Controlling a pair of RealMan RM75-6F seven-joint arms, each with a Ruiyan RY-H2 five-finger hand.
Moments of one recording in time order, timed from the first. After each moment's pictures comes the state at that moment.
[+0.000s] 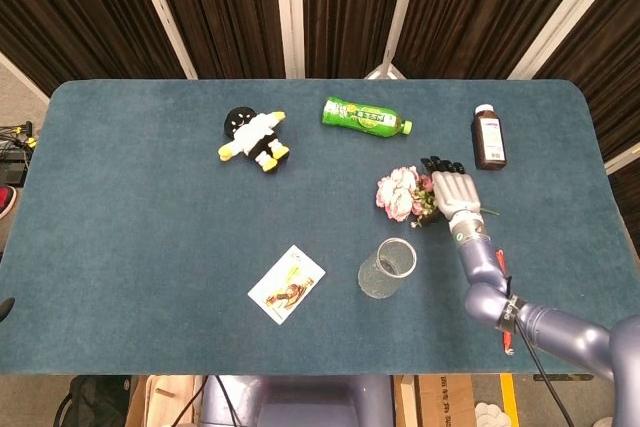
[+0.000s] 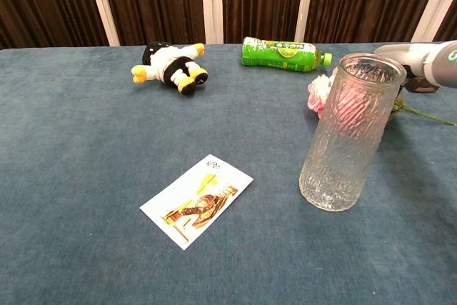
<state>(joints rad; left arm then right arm) 0.07 -1.08 -0.11 -1.70 1.48 1.71 0.07 0.91 -1.47 0.21 -1.29 -0.46 0.80 -0.48</state>
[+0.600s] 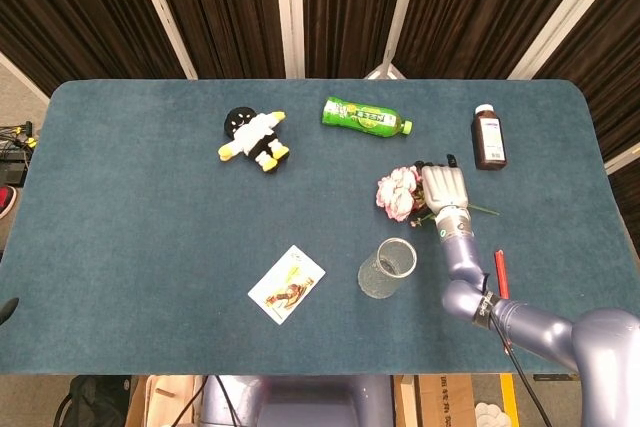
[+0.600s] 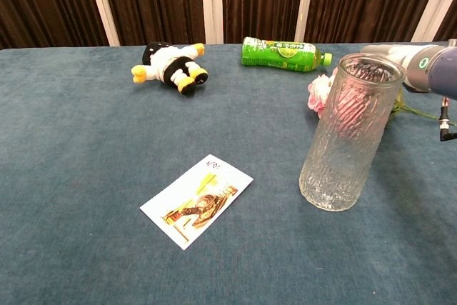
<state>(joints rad) 0.06 -1.08 -0.10 -1.70 1.48 1.70 0.07 0.95 -1.58 0.21 -1.19 -0.44 0.88 -0.58</state>
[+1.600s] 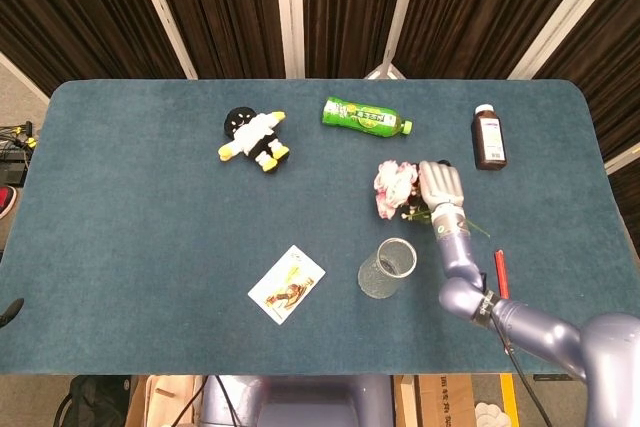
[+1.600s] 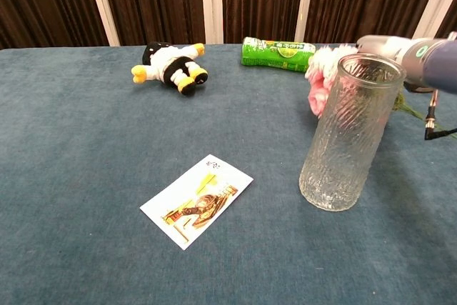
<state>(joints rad) 0.06 -1.08 -0.10 -1.70 1.49 1.68 0.05 0.91 -1.55 0.34 -1.23 -0.46 0.85 -0.41</state>
